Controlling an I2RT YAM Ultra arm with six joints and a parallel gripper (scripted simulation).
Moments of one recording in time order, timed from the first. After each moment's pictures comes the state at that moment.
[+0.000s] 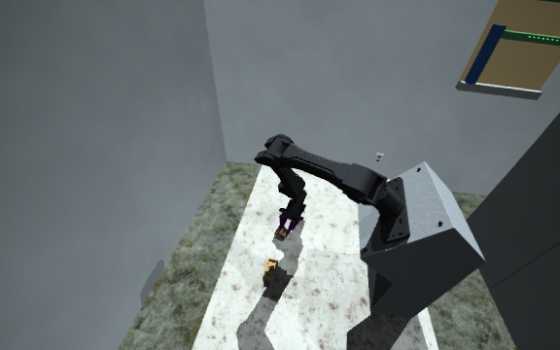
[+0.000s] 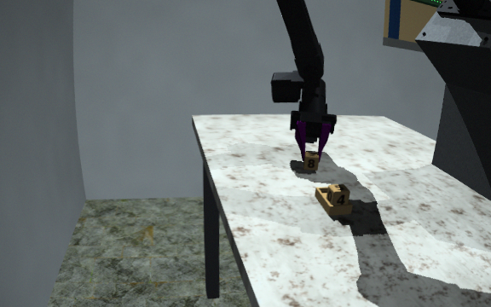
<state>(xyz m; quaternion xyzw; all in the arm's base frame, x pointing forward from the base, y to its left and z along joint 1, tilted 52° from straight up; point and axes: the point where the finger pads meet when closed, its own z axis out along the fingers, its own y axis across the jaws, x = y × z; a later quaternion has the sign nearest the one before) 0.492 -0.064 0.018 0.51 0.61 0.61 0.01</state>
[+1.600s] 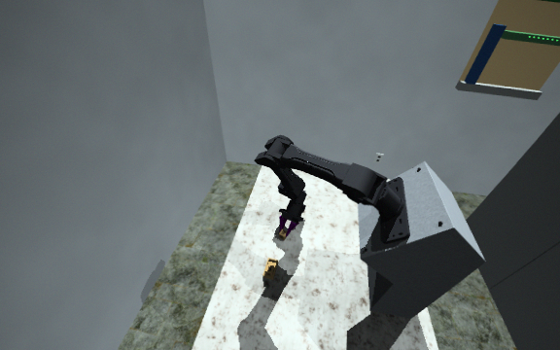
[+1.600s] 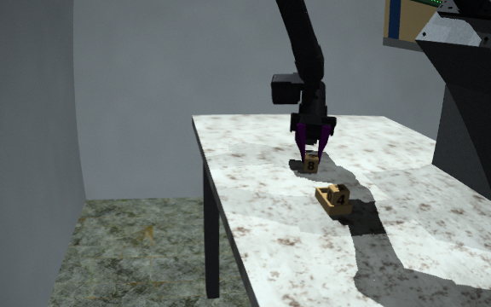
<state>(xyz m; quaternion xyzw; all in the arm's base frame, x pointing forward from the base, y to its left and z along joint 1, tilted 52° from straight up) 0.496 -0.064 0.015 0.51 0.61 0.61 0.01</state>
